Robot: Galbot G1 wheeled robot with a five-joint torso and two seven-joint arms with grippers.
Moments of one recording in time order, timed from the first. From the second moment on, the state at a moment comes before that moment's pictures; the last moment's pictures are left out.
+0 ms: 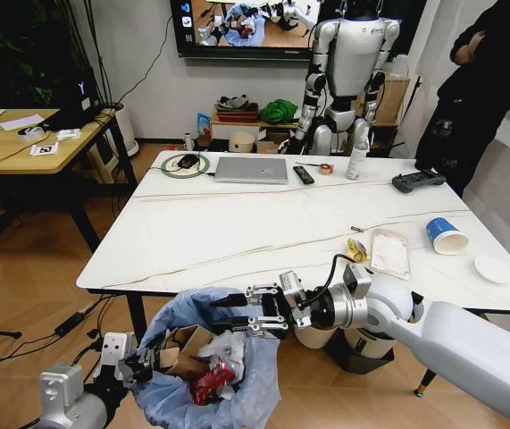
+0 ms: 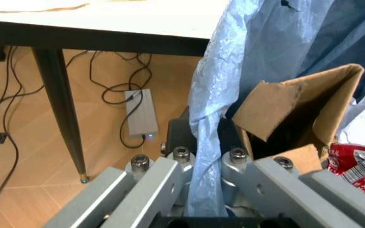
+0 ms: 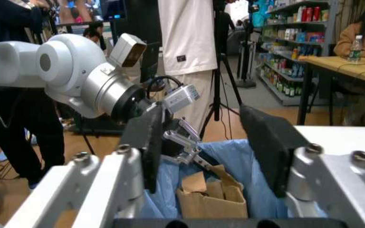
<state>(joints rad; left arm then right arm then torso) 1.97 -1.04 -0.75 -2.50 -0.74 0.55 -0.18 -0.57 0.70 -0.42 1.93 0.98 0.04 -0.84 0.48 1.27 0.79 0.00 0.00</state>
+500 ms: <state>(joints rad) 1.97 -1.04 -0.75 -2.50 -0.75 0.56 -0.18 -0.59 0.70 -0.38 1.93 0.98 0.04 -0.79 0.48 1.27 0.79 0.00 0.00</state>
